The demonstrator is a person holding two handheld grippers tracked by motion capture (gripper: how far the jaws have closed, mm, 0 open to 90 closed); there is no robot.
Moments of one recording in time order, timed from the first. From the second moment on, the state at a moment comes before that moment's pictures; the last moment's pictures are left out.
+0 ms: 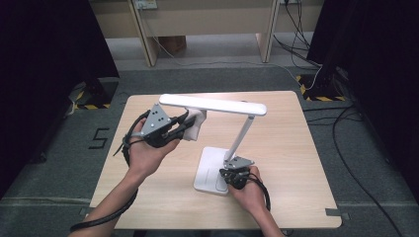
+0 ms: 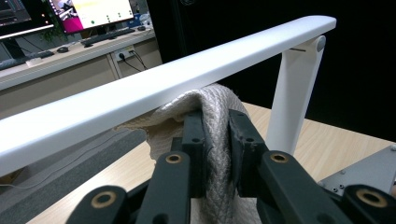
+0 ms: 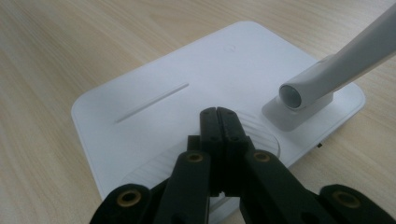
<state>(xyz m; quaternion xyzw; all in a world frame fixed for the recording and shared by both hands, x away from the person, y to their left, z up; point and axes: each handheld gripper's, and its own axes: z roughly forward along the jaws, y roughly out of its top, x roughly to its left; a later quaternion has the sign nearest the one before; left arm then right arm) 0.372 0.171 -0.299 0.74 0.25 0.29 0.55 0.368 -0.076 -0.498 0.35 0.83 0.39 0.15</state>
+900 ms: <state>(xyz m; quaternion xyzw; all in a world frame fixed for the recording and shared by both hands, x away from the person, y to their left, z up) 0.373 0.161 -0.299 0.75 0.23 0.28 0.55 0.368 -0.075 -0.498 0.35 0.83 0.39 0.15</state>
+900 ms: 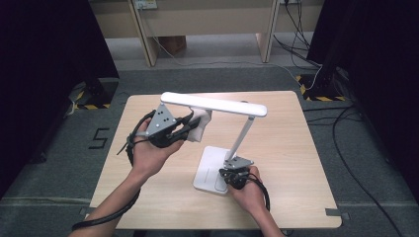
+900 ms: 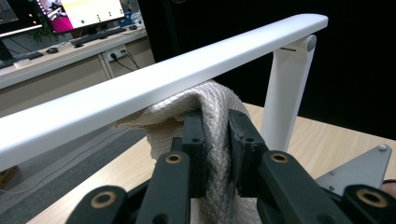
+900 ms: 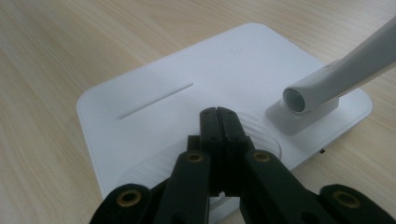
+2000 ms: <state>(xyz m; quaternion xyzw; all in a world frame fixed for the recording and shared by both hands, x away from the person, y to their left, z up) 0.380 0.131 -0.297 0.76 0.22 0.26 0.55 0.368 -0.075 -0.498 0.35 0.83 0.39 0.15</state>
